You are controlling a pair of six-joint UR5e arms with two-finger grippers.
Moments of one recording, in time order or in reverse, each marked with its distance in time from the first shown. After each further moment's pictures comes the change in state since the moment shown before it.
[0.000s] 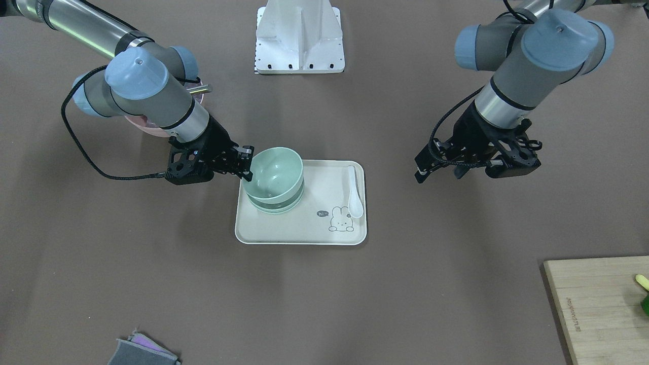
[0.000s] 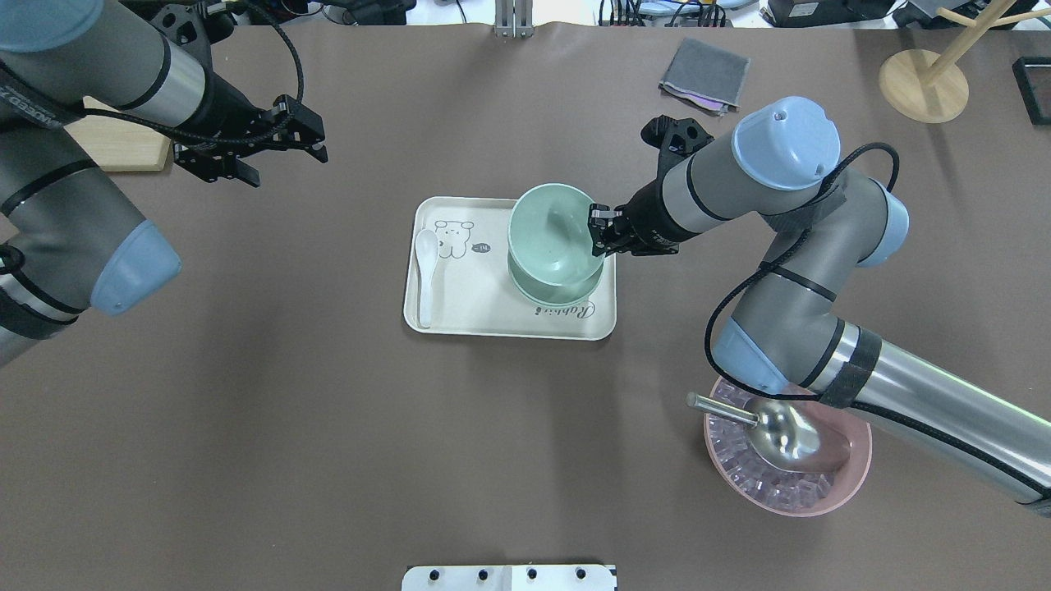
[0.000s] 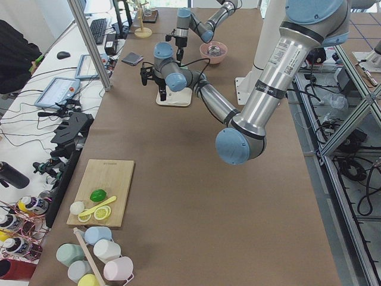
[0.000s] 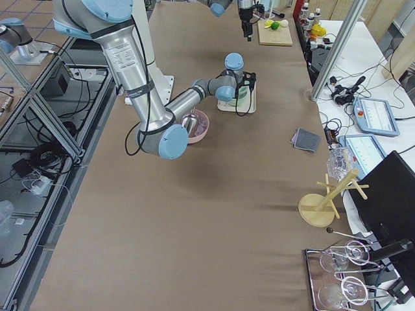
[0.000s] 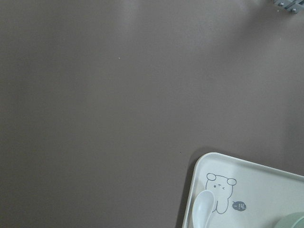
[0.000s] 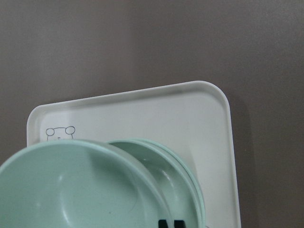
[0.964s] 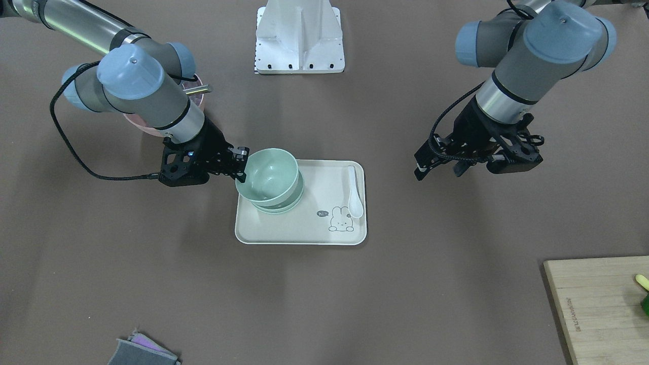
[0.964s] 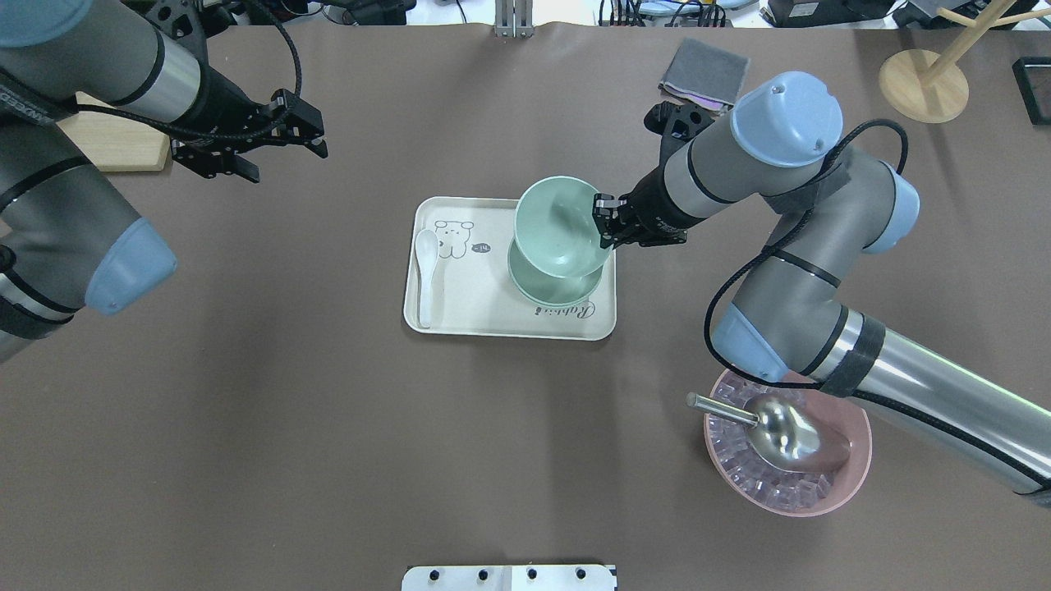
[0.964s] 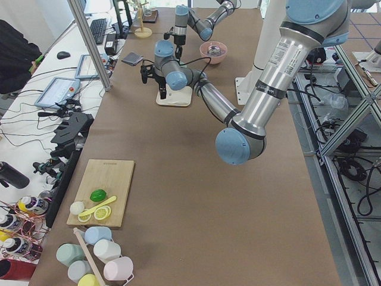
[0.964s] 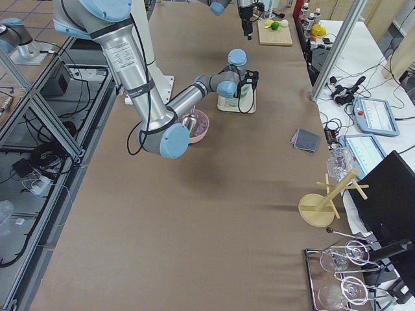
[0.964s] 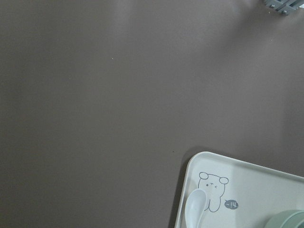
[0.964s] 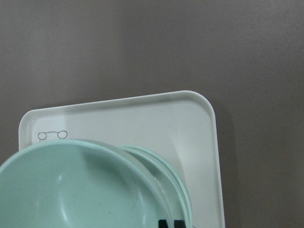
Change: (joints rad) left arm -0.006 0.003 -0.019 0.000 -0.001 -0.002; right arm 0.011 0.027 0.013 -0.111 0.004 -0.035
